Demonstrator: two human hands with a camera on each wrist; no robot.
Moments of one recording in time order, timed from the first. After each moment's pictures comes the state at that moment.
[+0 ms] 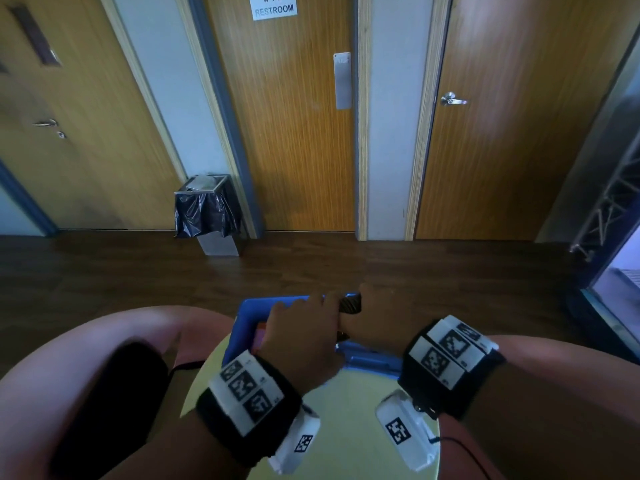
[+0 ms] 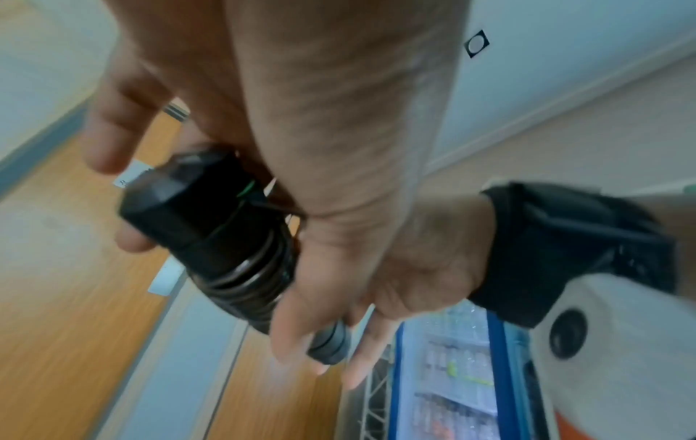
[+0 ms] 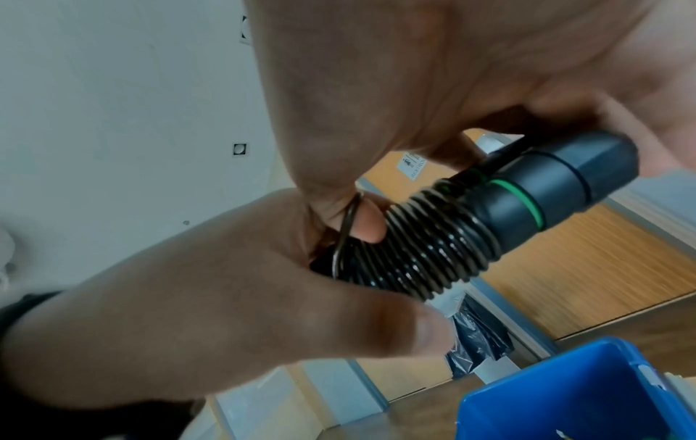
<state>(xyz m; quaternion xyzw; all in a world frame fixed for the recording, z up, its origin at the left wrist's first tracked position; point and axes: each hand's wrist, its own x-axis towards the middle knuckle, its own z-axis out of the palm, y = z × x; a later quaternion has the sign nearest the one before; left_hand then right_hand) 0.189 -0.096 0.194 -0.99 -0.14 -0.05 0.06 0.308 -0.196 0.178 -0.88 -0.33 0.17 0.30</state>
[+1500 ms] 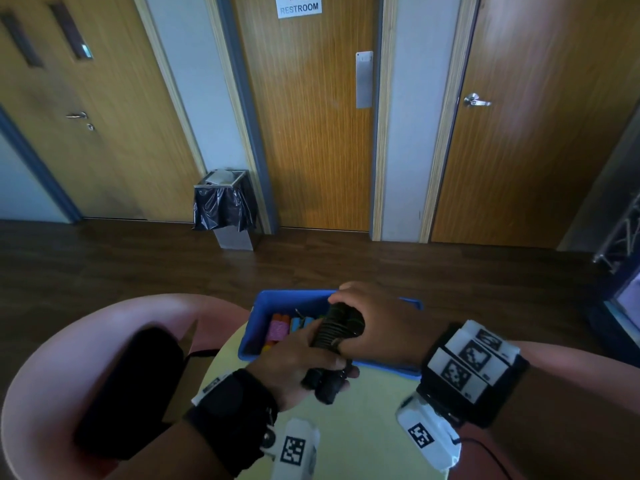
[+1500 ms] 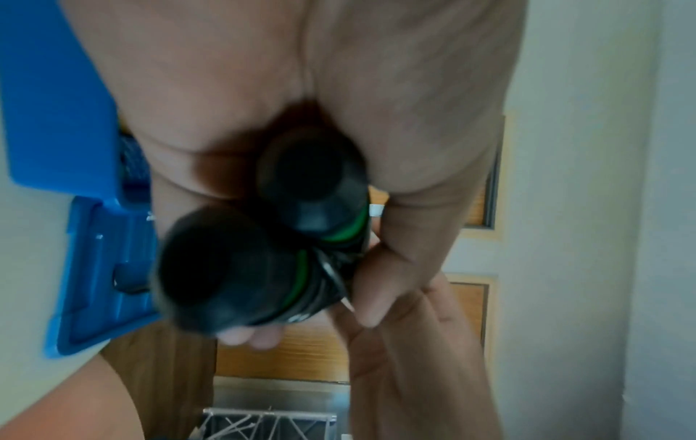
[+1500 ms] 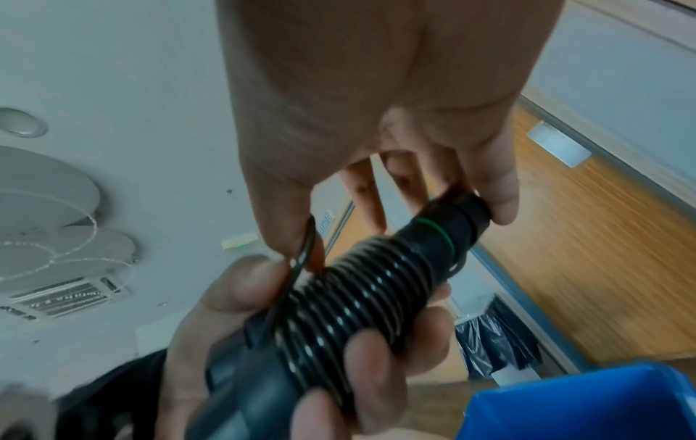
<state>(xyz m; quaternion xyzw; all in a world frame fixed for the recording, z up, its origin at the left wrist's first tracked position) 0.143 -0.080 0.157 -0.55 -0.15 0.04 -0.82 0.277 -0.207 0.203 -0.77 -0.55 0.16 0.27</state>
